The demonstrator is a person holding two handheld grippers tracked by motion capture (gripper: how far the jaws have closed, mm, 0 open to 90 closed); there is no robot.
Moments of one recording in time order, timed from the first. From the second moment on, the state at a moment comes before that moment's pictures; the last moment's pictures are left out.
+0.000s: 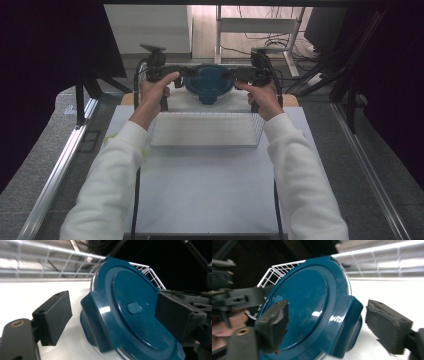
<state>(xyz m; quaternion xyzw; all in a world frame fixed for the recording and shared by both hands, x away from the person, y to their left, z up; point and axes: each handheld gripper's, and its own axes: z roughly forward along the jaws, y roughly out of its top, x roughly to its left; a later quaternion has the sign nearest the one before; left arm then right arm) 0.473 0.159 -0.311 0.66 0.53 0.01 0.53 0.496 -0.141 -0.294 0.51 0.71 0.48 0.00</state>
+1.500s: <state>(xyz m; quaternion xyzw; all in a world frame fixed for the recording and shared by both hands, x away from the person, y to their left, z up) 0.259 0.161 -0.471 0.78 0.45 0.08 0.42 0.282 -0.208 -0.458 0.37 0.82 0.43 0.08</state>
